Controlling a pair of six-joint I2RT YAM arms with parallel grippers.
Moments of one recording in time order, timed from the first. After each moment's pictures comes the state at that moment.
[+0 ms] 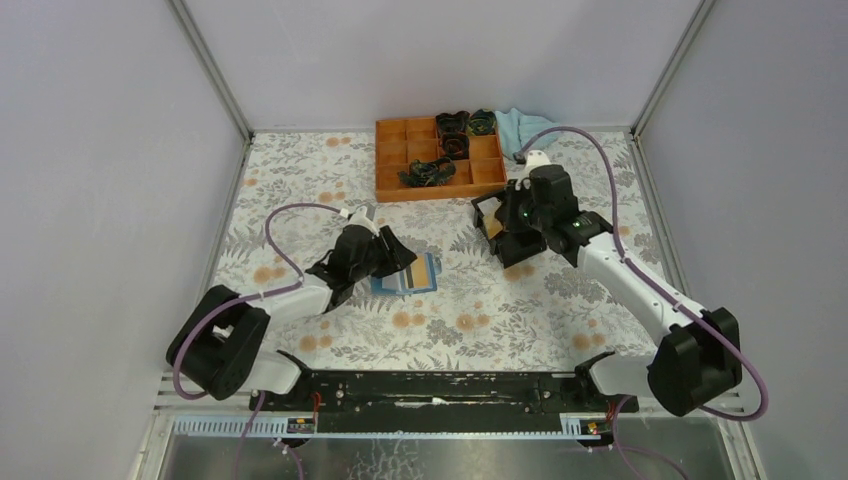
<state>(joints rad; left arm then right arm) -0.52 1.38 0.52 0.32 0.09 -0.82 0.42 1.29 1.00 -0.30 -0.02 0.29</state>
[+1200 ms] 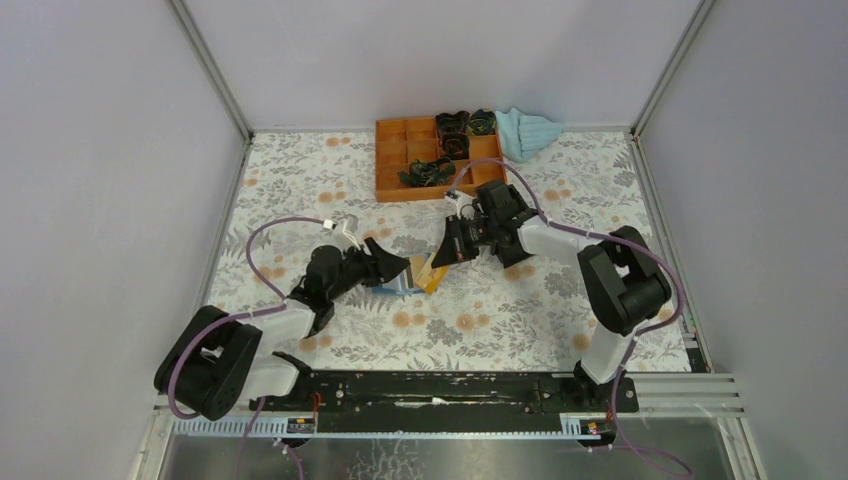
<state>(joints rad) -0.42 1.27 0.26 0.72 0.32 -0.80 0.54 1.76 1.05 -0.13 -0.79 0.42</state>
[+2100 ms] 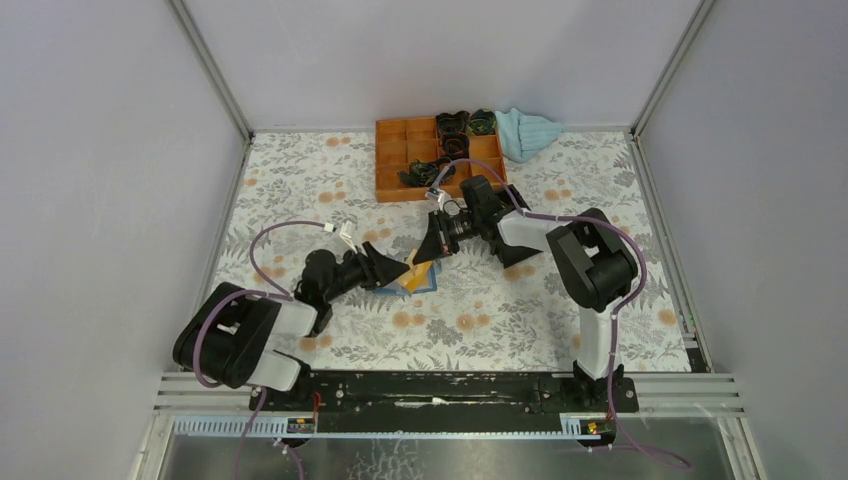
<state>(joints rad) -0.34 1.42 0.20 1.00 0.50 -0.86 0.56 1.98 1.18 0.05 -1.01 0.54</state>
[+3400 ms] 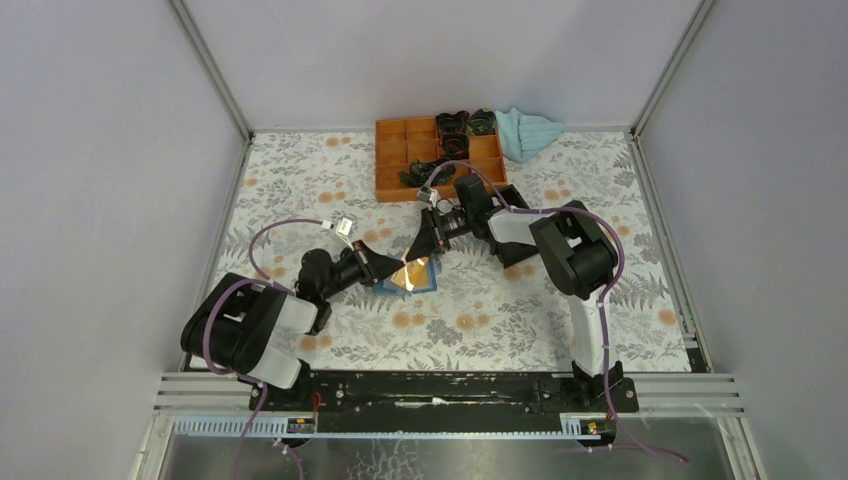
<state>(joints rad) -0.31 1.49 0.20 1.14 0.56 -0.90 0.56 2.13 1.27 0.19 -1.18 0.68</state>
